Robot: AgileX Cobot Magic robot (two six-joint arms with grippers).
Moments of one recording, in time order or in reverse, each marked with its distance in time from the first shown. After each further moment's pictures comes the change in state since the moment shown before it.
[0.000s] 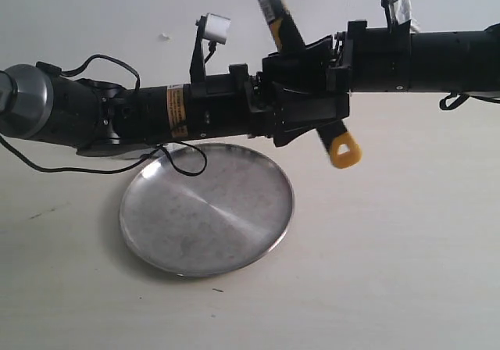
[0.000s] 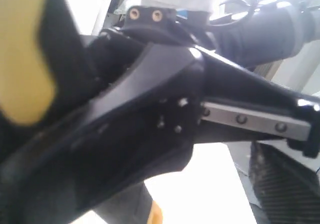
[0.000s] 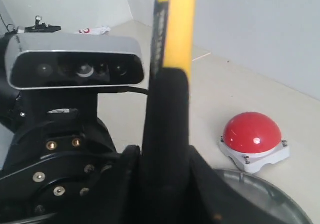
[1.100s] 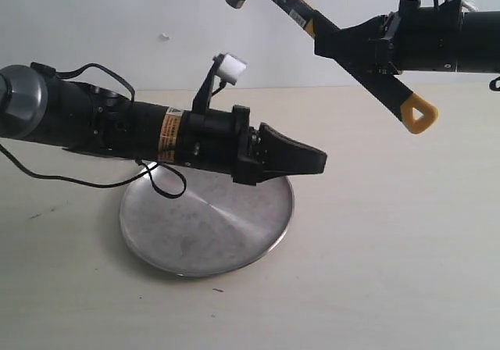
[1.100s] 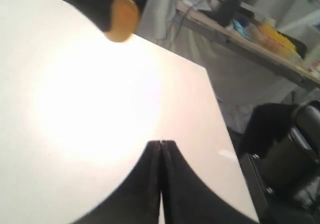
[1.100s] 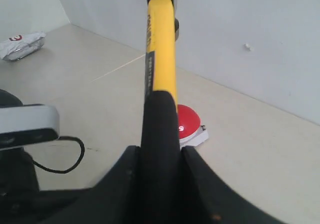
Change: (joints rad) left arm 0.021 -0.007 0.026 0.297 0.042 -0.150; right arm -0.134 -0.062 0.000 -0.030 -0.111 0.071
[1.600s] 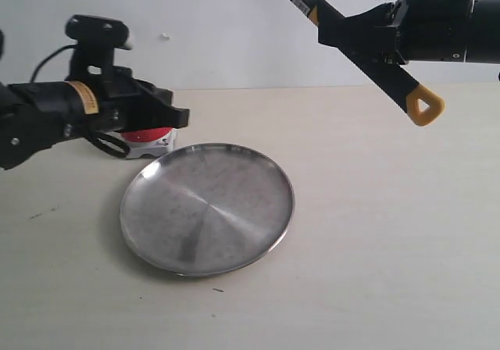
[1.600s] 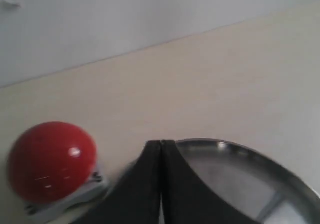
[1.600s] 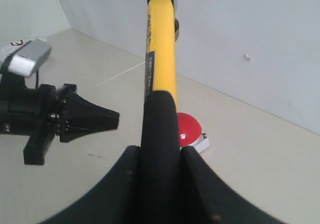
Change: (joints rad) left arm 0.075 -0.331 0.283 -1.159 0.850 1.016; right arm -0.004 -0.038 0.000 -0.002 0.002 0.024
